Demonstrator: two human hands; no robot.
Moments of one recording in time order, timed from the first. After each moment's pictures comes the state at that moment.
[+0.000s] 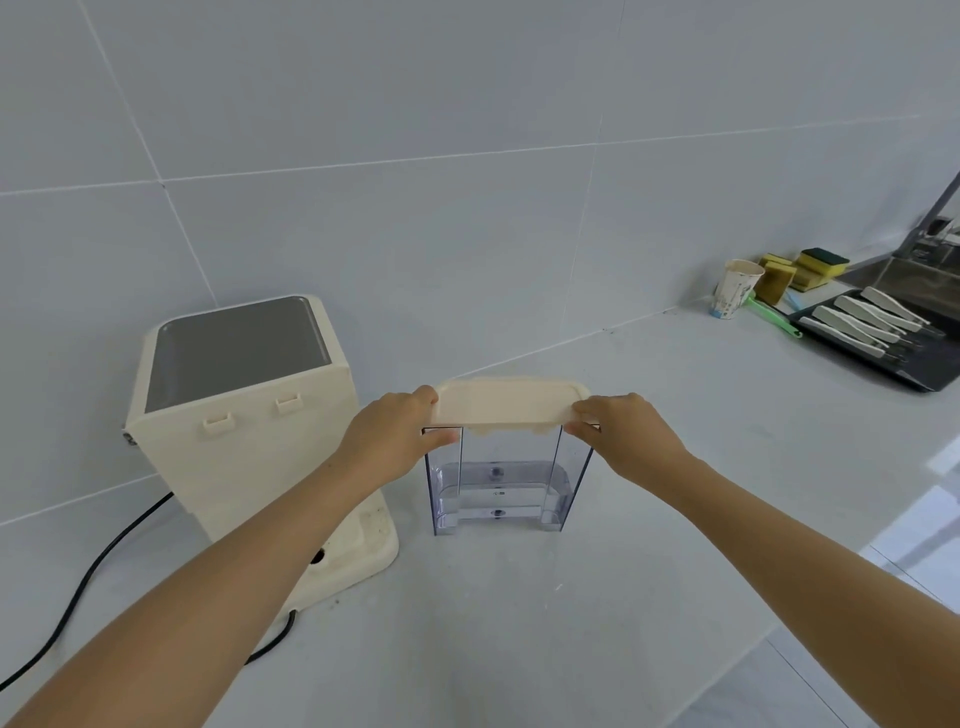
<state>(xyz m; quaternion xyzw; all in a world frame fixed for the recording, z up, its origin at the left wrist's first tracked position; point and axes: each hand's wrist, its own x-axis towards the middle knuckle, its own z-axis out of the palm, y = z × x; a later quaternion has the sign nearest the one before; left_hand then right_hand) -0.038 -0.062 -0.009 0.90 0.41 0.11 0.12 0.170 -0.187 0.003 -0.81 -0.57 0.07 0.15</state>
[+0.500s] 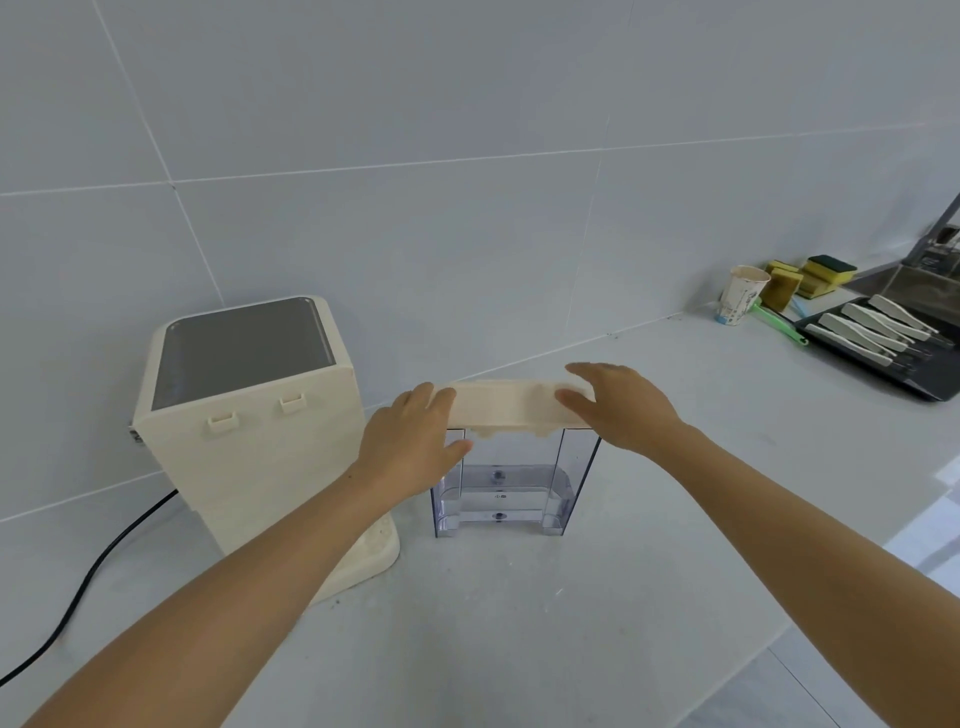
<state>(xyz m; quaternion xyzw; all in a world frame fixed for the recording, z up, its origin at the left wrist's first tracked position) -0.028 -0.081 -0.008 0.90 0.41 0.09 0.04 0.177 -0.165 0.019 -0.81 -0.57 0.06 0.13</state>
